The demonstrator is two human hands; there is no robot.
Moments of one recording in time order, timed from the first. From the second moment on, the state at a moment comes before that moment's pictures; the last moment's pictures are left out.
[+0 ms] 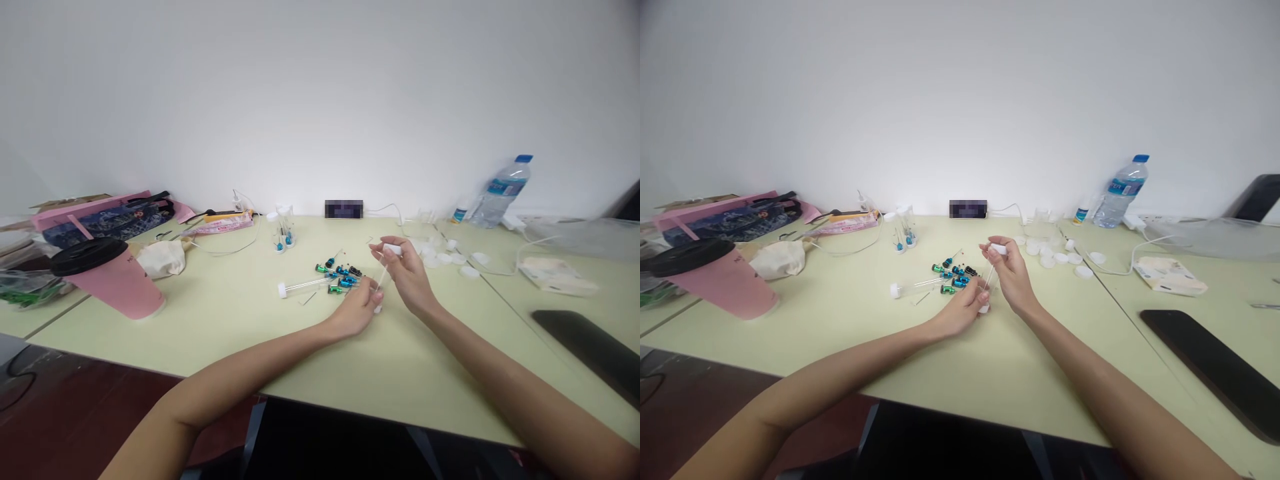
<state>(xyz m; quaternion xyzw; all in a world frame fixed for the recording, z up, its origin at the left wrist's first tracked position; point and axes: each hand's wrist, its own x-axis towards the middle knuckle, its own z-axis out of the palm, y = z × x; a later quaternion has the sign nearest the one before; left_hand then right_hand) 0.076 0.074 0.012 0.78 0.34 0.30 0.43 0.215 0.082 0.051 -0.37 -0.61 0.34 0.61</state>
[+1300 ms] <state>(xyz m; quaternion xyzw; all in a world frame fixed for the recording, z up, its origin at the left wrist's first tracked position) -0.058 0.184 0.038 0.59 0.52 0.60 0.16 0.392 0.114 0.041 -0.65 -0.60 -0.08 0.45</state>
